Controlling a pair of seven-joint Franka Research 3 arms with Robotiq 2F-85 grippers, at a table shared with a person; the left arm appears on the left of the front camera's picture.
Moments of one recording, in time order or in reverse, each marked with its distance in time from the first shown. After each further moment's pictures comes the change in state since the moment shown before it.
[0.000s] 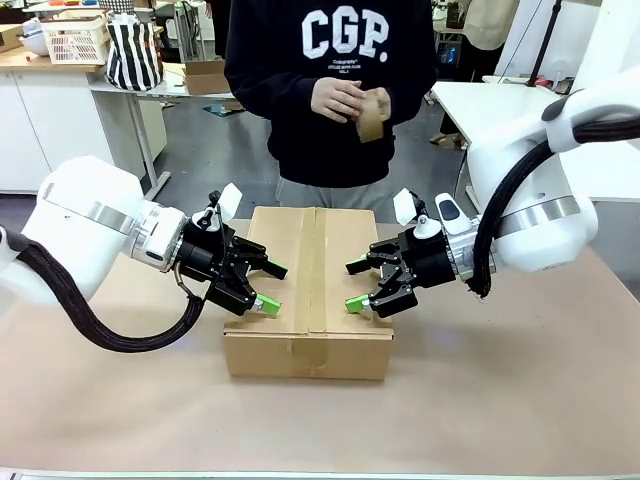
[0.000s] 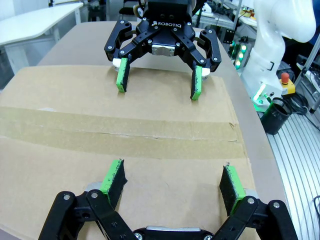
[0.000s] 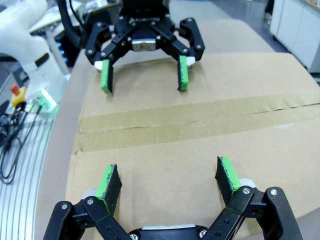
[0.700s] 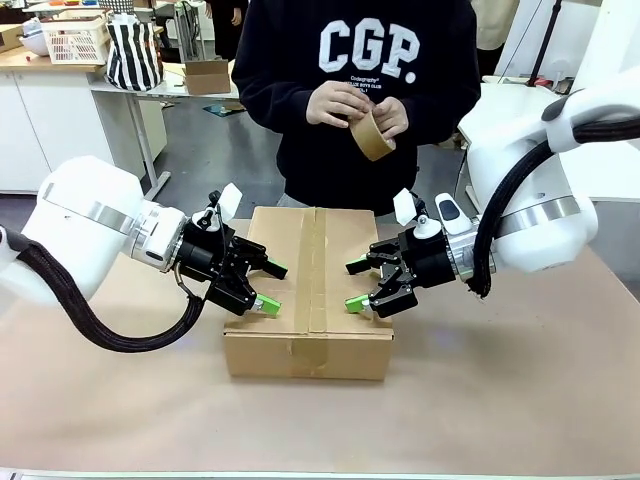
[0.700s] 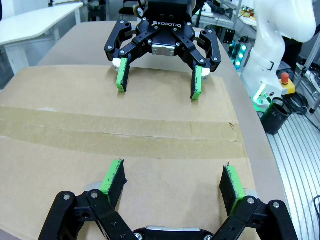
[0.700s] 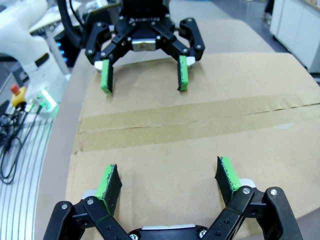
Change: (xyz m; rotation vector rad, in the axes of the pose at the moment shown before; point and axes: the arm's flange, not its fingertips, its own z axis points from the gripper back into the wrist) left arm 0.000 0.000 0.000 0.000 0.000 0.000; right arm 0.000 0.000 0.000 0.000 0.000 0.000
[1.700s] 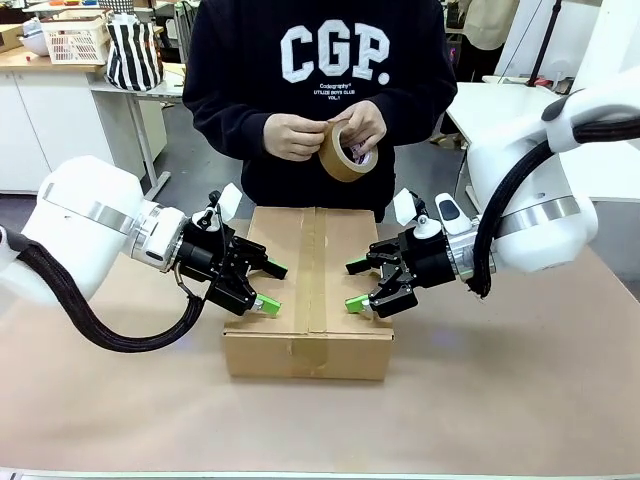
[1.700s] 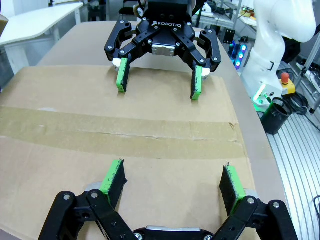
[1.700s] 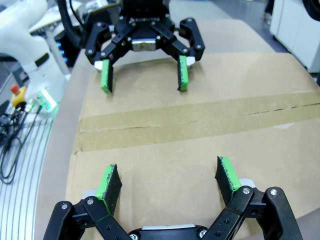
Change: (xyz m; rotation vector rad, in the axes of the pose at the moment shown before) left arm 0.000 0.000 0.000 0.000 0.000 0.000; right arm 0.000 0.000 0.000 0.000 0.000 0.000
